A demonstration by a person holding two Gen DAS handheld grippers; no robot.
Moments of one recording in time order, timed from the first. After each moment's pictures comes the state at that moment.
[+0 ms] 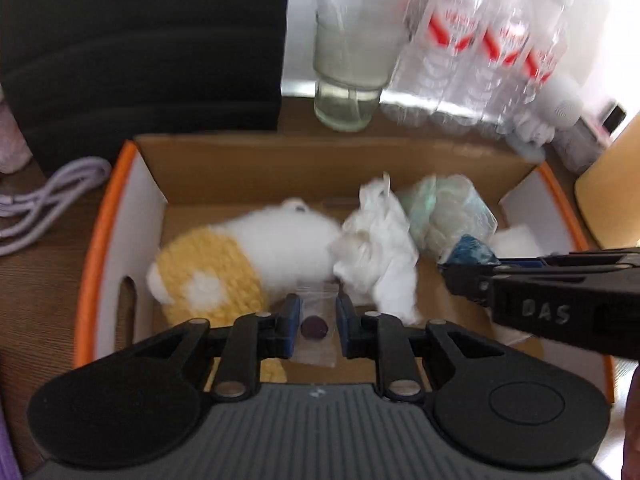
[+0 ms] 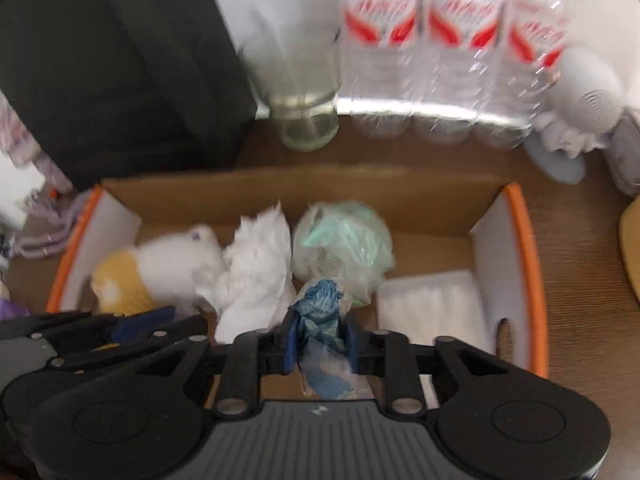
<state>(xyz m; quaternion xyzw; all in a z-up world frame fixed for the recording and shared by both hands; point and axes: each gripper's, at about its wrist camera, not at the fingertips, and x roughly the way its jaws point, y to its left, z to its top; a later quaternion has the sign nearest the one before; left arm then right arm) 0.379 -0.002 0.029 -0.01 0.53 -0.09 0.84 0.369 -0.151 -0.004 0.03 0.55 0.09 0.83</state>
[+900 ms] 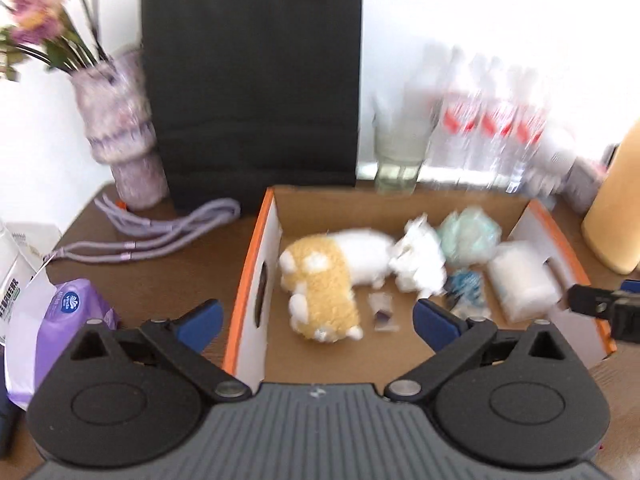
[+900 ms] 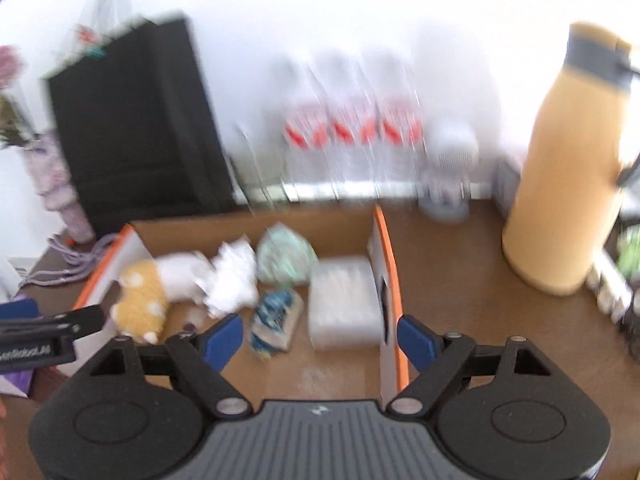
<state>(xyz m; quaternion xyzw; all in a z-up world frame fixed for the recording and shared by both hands) 0.226 0.027 0.104 0.01 0.32 0.00 0.95 0.201 -0.202 0.060 0.03 0.34 0.05 0.94</state>
